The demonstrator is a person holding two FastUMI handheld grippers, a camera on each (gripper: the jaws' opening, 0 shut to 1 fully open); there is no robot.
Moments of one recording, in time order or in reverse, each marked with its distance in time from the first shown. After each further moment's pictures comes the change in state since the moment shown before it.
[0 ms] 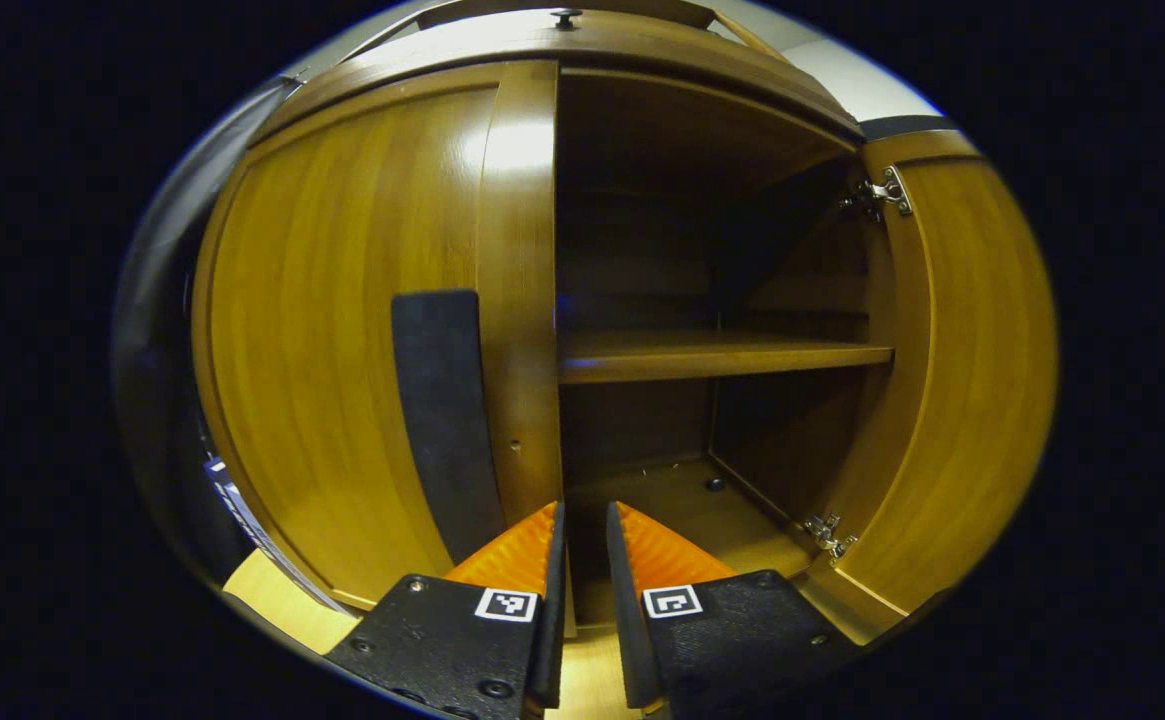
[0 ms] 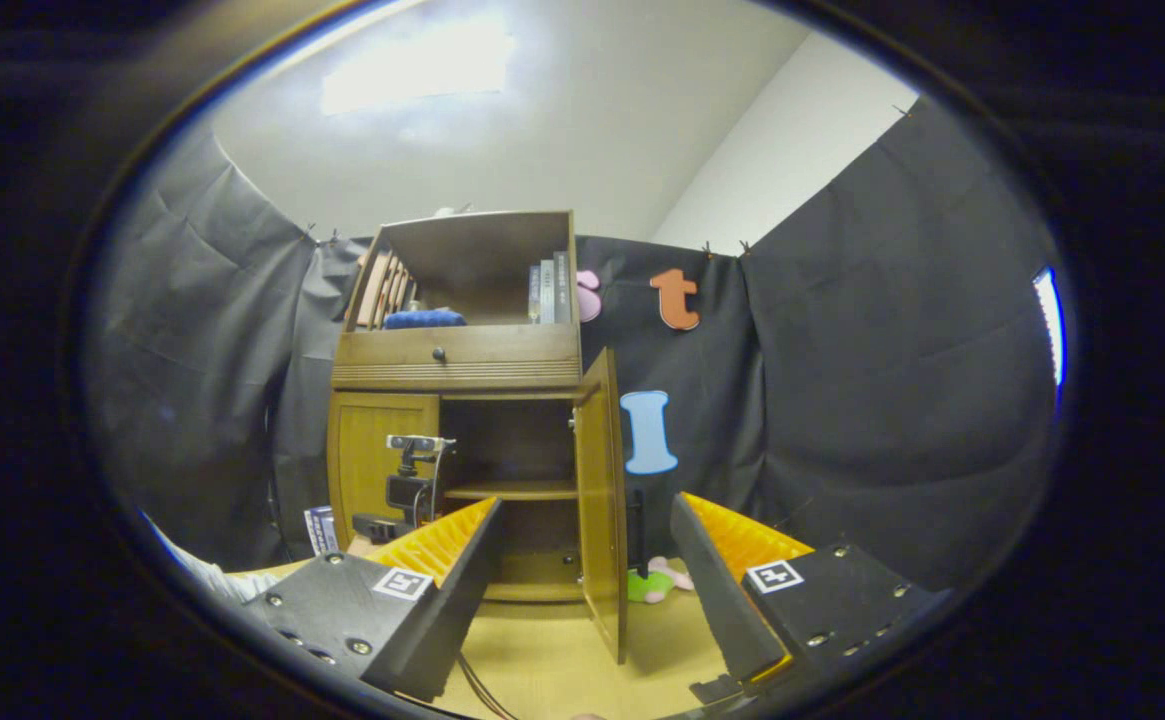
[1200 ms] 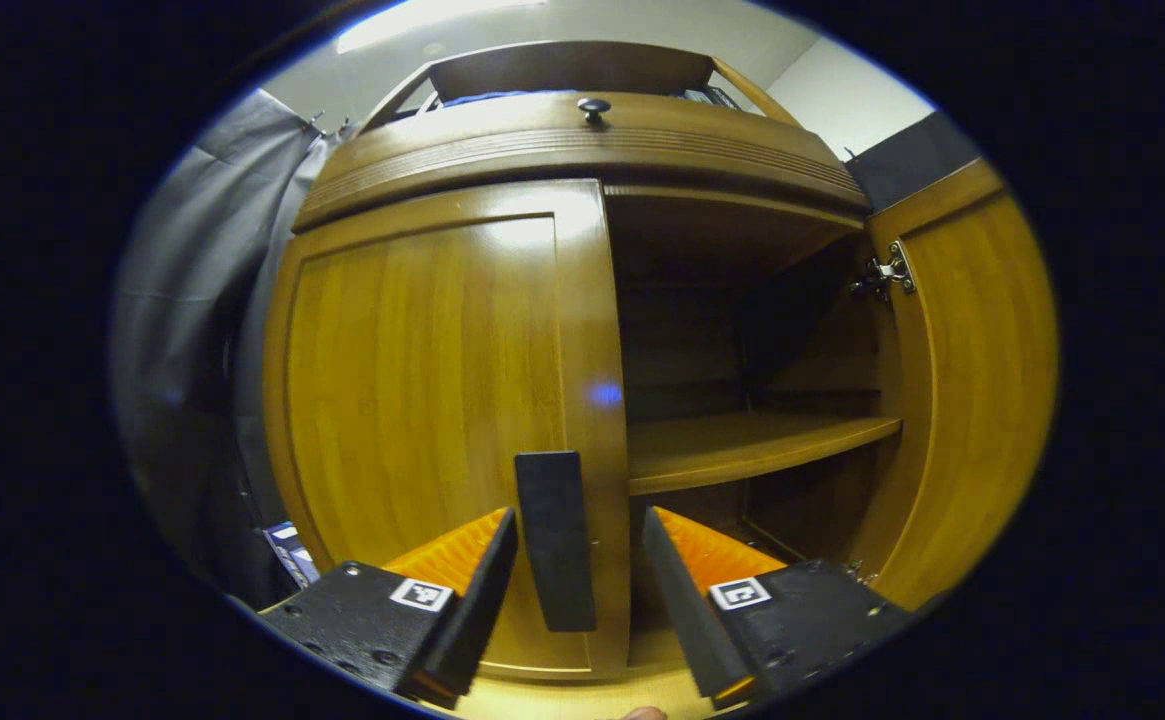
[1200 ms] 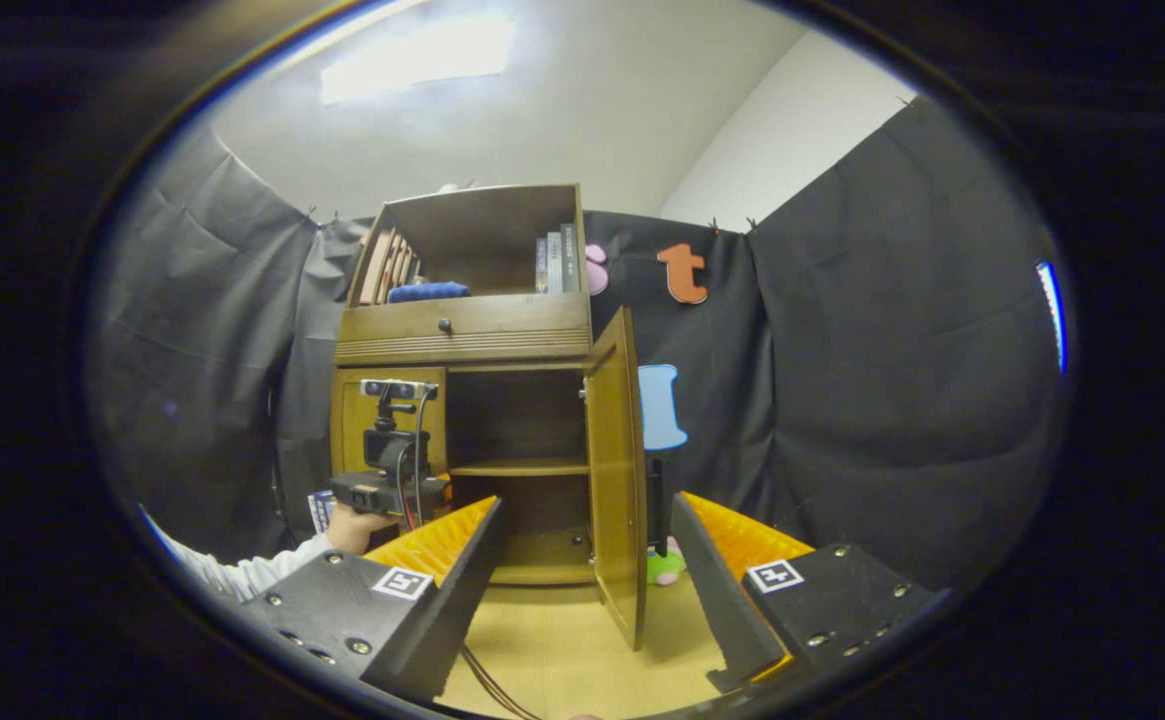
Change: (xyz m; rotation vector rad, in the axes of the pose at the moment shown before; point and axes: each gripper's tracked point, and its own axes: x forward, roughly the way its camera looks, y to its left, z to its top) left arm -0.025 0.039 0.069 0.043 -0.213 0.111; right arm 0.007 0.008 -0.027 0.015 0.062 0.017
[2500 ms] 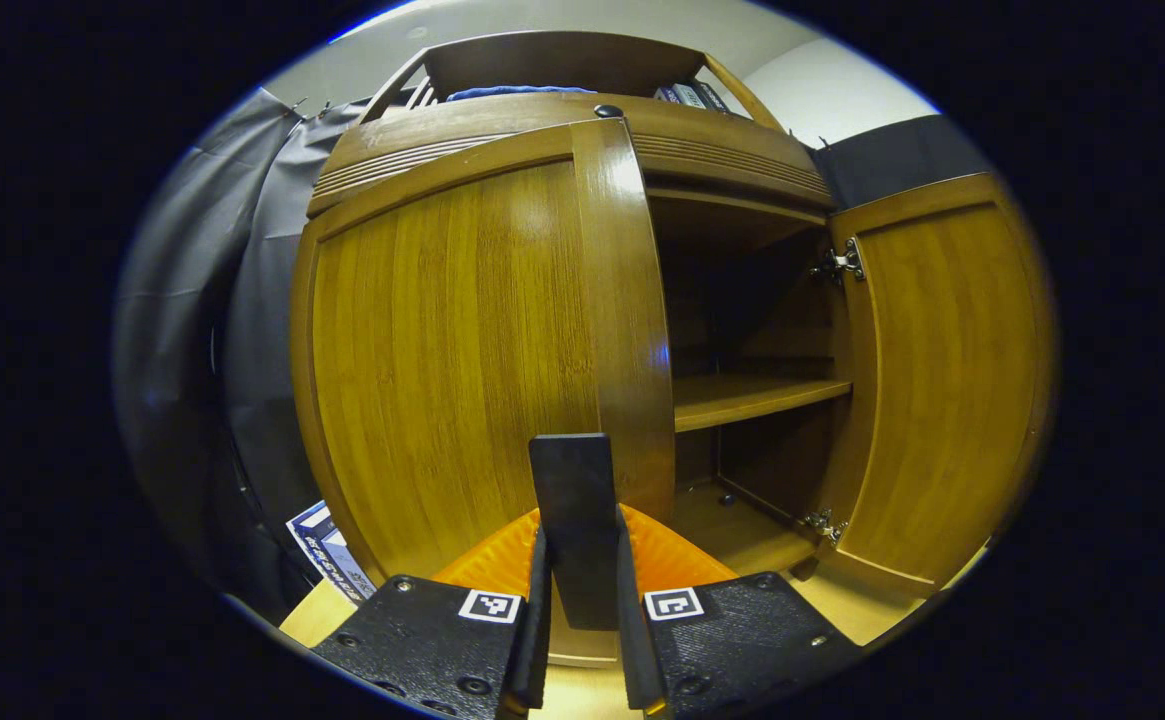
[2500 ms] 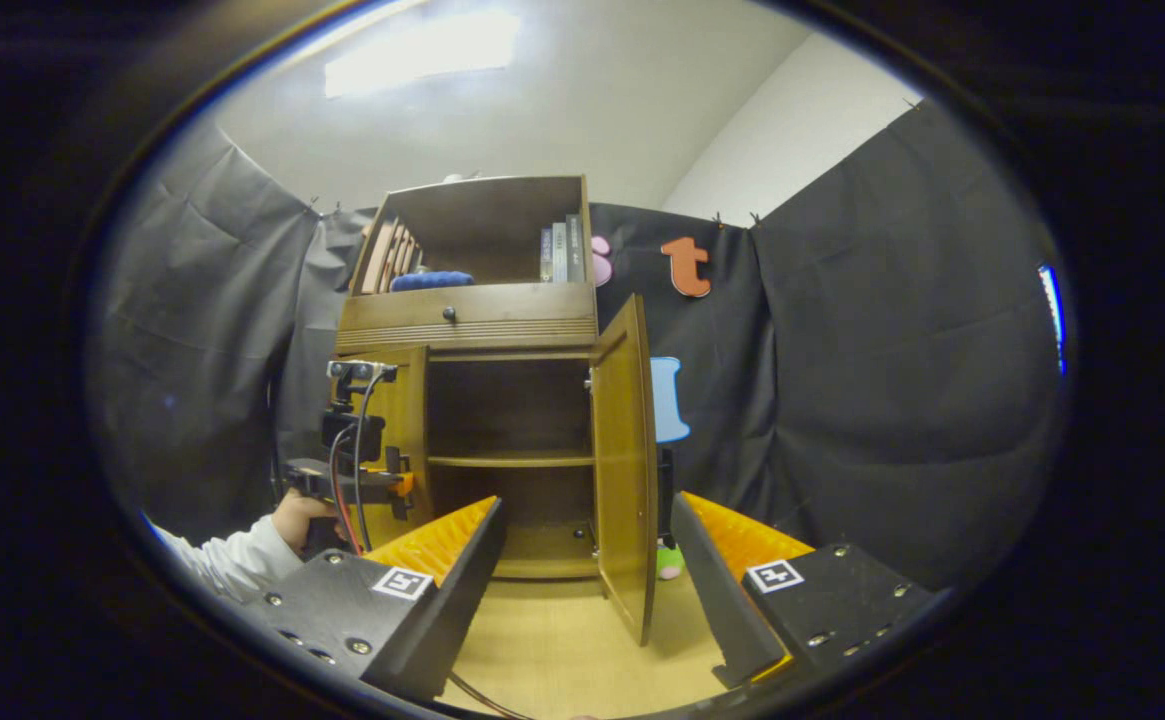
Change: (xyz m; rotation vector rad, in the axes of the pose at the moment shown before) left arm -0.066 0.022 -0.004 0.038 0.080 -0.122; right arm 0.005 0.014 -0.010 -0.010 0.023 -0.003
